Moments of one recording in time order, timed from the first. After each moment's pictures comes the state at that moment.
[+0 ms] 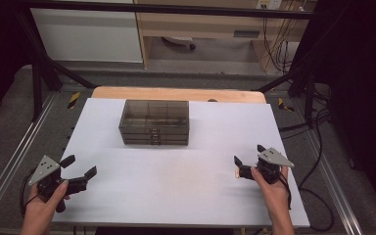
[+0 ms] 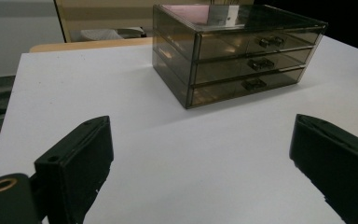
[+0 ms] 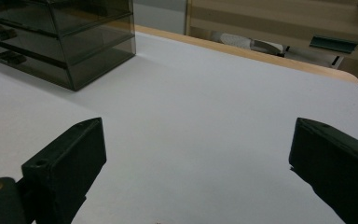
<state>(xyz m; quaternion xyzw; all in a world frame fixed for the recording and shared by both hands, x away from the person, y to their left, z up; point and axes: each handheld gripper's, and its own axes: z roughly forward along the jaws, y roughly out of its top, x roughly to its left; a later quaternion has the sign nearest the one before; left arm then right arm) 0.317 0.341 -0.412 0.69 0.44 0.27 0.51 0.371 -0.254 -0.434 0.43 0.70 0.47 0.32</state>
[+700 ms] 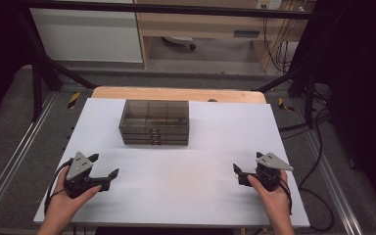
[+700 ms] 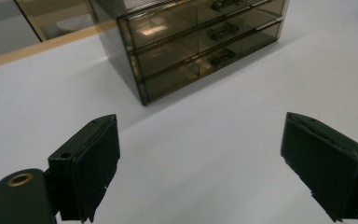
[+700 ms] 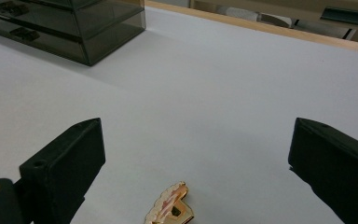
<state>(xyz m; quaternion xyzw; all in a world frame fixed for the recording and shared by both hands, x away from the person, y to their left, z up) 0.335 0.275 -0.405 0.78 0.37 0.28 0.42 0.352 -0.249 -0.431 0.45 0.72 0.44 0.29</state>
